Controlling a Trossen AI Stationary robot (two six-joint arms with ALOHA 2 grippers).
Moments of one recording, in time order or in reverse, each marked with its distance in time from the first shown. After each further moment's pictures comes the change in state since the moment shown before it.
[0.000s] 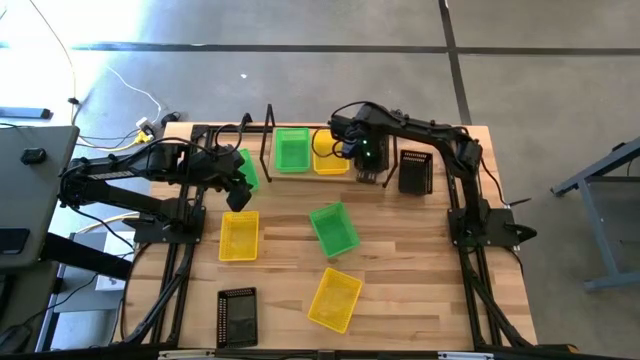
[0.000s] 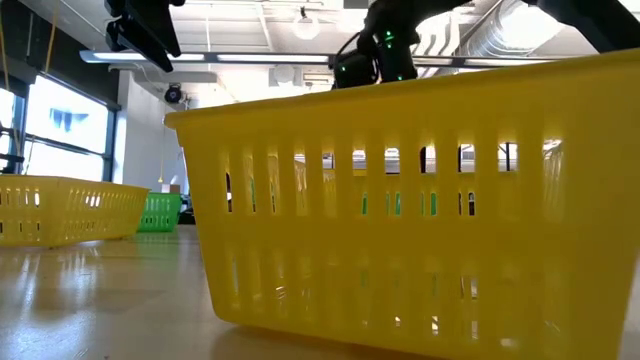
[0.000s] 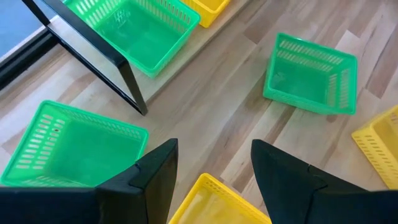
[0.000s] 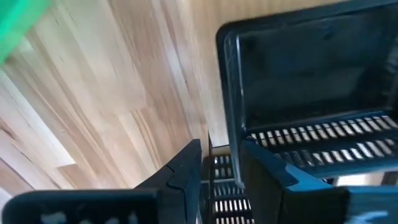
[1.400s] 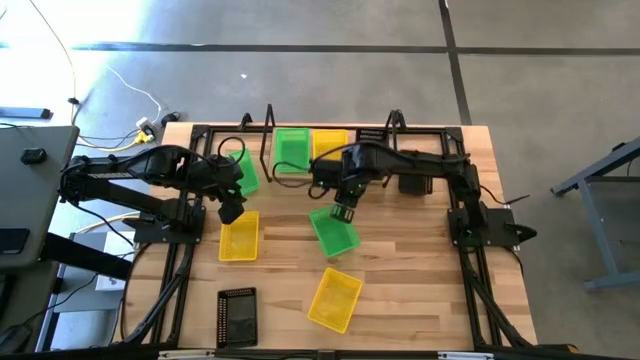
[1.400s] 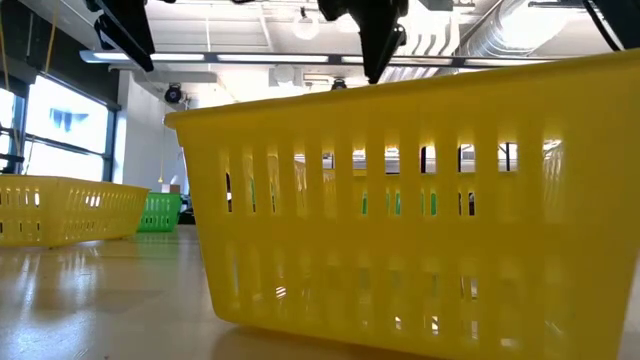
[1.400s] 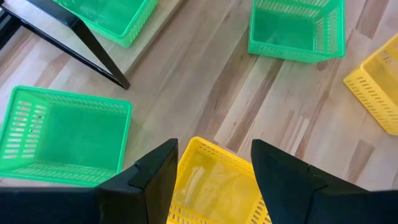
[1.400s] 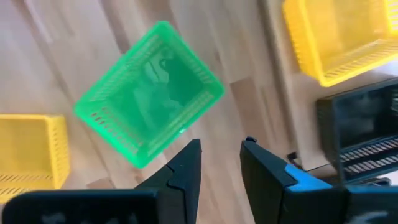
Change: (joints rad) left arm -0.087 0.000 0.000 -0.090 0.062 0.041; right arm 0.440 -0.006 0.336 -0.037 0.092 0.494
